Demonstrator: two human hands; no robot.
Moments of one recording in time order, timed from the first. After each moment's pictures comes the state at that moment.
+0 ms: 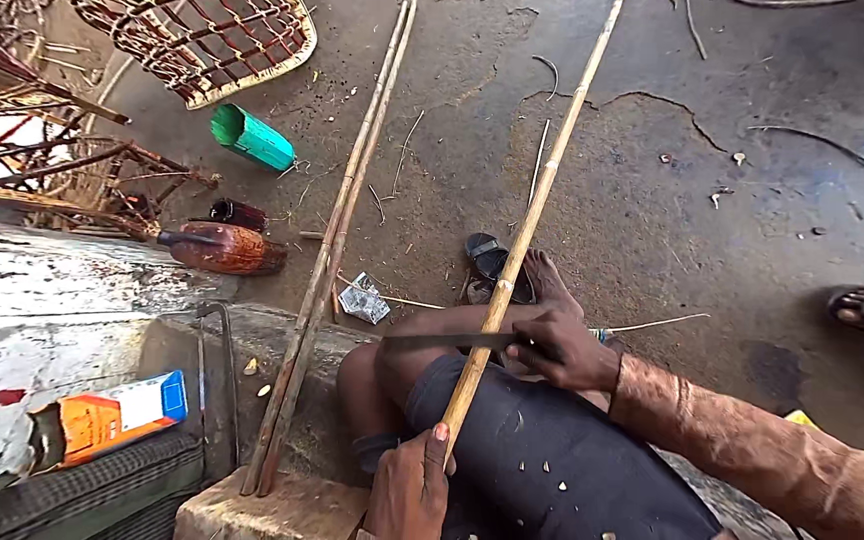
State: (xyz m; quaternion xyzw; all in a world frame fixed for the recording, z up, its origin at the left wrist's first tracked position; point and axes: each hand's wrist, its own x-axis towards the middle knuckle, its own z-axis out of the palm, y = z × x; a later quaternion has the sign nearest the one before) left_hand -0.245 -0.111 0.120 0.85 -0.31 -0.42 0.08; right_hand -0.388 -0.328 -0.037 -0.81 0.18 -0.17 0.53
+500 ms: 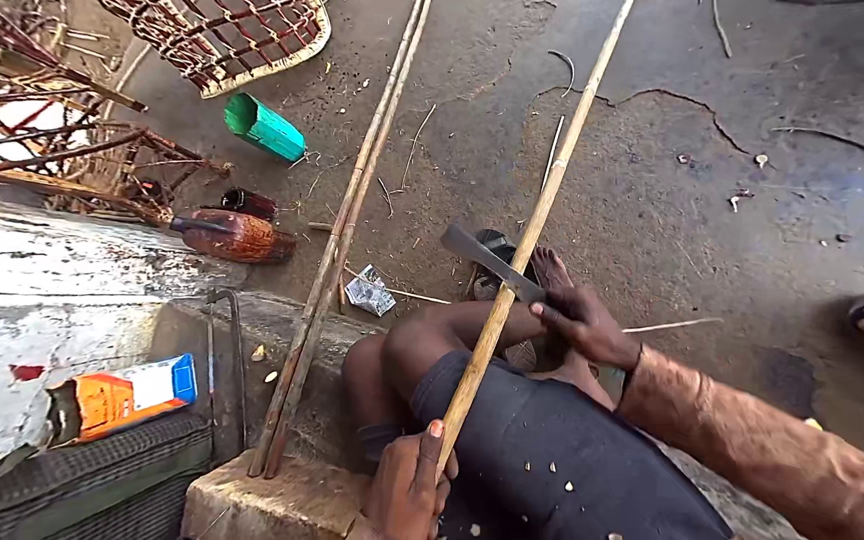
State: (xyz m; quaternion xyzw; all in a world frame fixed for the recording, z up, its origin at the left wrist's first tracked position) left_hand -0.236 -0.106 0.123 0.82 -0.21 -0.51 0.15; right_hand -0.387 -0.349 -0.048 -0.70 0.31 -0.18 0.62
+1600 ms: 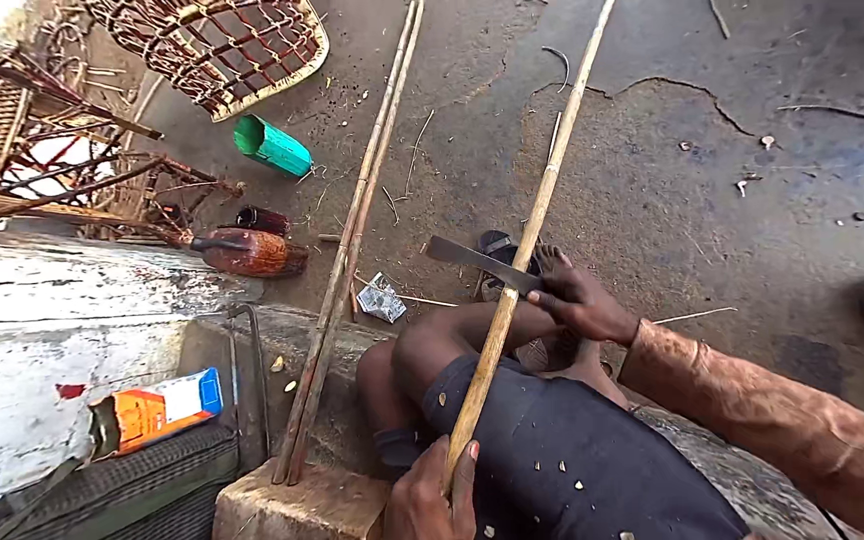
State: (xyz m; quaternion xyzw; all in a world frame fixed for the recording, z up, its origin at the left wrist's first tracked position) left_hand -0.273 -0.094 0.124 0.89 -0.41 -0.17 0.10; right_hand -0.377 -0.361 -0.048 -0.71 0.27 -0.15 0.64
